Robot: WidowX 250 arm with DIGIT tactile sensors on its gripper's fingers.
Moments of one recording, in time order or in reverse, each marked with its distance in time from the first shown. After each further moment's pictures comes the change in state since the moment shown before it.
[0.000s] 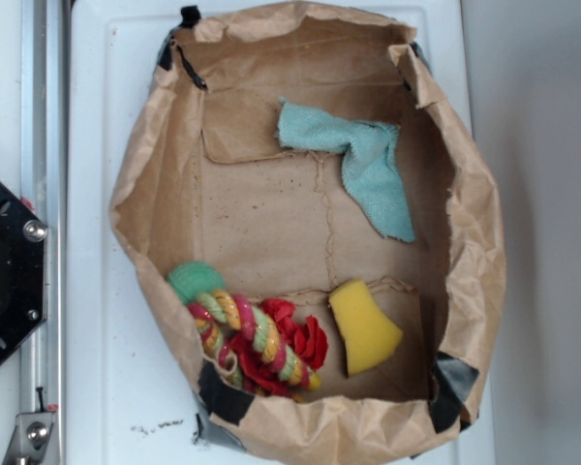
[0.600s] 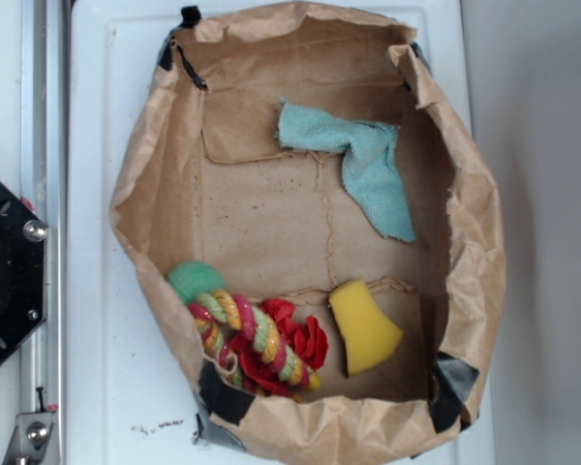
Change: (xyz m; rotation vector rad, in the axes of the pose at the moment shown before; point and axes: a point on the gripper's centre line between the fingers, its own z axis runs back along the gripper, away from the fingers) arm 0.033 0.002 -0.019 -0.044 0.029 -0.003
